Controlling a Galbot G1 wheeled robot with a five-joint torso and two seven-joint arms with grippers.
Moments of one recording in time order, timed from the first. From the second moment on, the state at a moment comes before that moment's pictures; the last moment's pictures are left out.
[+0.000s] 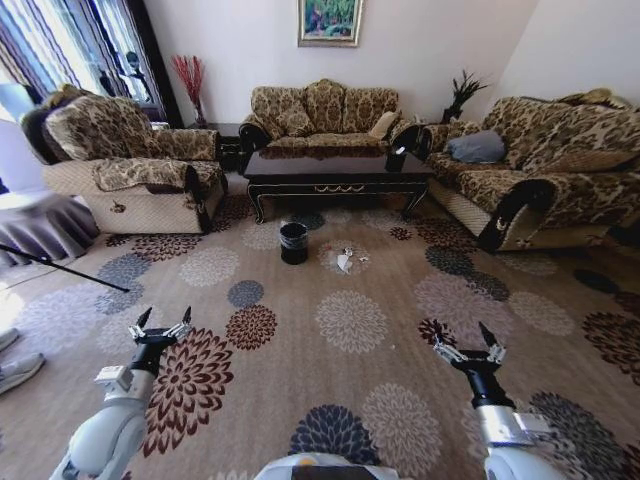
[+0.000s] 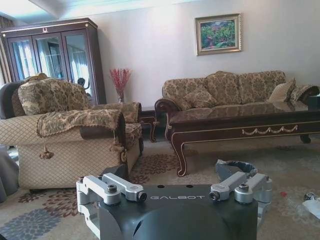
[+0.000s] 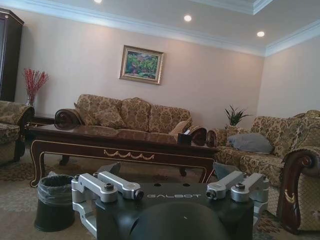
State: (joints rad) left arm 1.69 -1.05 -0.80 -2.08 -0.49 -0.04 -0.14; right arm -1.84 1.33 0.86 2.13 0.28 0.27 -0.02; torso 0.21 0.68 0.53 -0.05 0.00
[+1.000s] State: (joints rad) left arm 1.66 -1.04 -0.78 -2.07 -0.49 -0.02 -0.13; right arm -1.83 1.32 0.86 2.11 0.30 0.27 -0.04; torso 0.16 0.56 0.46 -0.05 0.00
